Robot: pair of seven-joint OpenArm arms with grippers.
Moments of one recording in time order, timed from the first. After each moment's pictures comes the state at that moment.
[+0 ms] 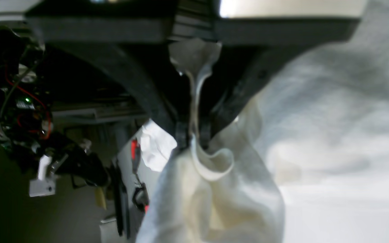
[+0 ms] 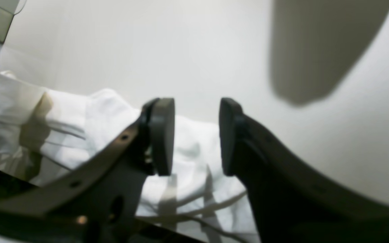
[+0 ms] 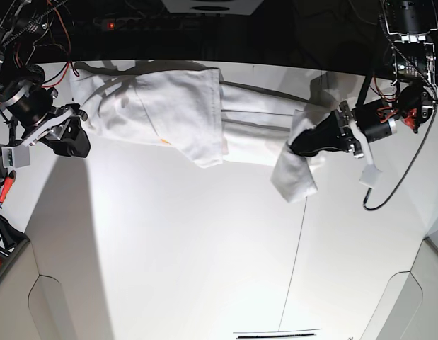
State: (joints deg) left arm 7.4 -17.8 -15.9 76.3 -80.7 -38.6 70.5; right arm -13.9 0.7 34.2 109.2 40.6 32.1 -65.5
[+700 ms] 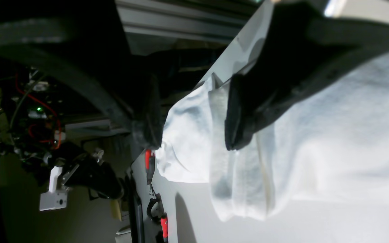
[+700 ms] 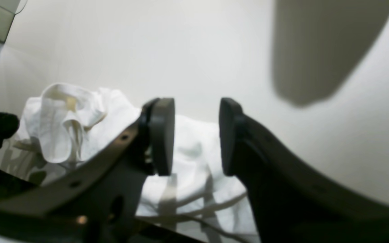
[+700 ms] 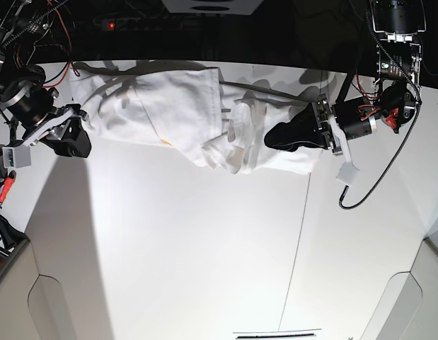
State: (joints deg) left arm 6.9 -15.4 -12.1 76.3 -80.7 -38.7 70.8; right arm -13.8 0.7 34.2 109.2 40.6 32.1 -65.5
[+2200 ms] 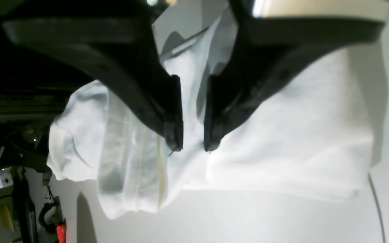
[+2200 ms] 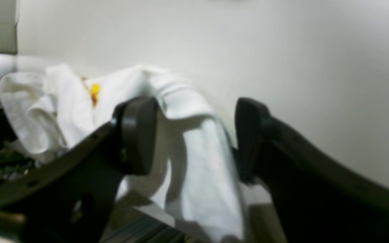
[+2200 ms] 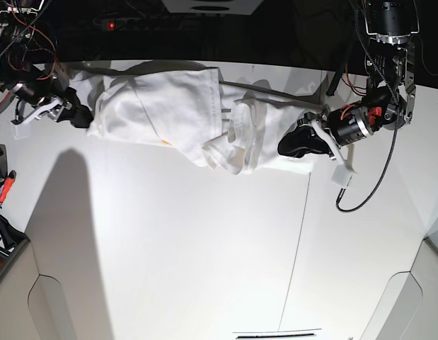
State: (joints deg) left arm 5.8 -13.2 -12.2 76.4 -49.2 -38.5 50.7; right arm -11.3 13.5 28.9 71.7 51.2 33.5 -60.9
